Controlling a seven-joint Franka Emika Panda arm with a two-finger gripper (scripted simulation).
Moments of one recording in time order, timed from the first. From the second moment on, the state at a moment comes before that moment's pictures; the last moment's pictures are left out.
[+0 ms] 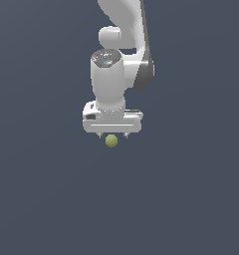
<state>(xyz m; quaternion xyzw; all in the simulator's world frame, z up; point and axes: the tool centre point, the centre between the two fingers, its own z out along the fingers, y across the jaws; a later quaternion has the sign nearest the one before) 0.014 -0.024 0.192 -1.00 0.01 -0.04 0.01</state>
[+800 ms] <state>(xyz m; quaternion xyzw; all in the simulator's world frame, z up) -0.054 -0.040 0.100 -1.00 -0.08 0.00 0.00</state>
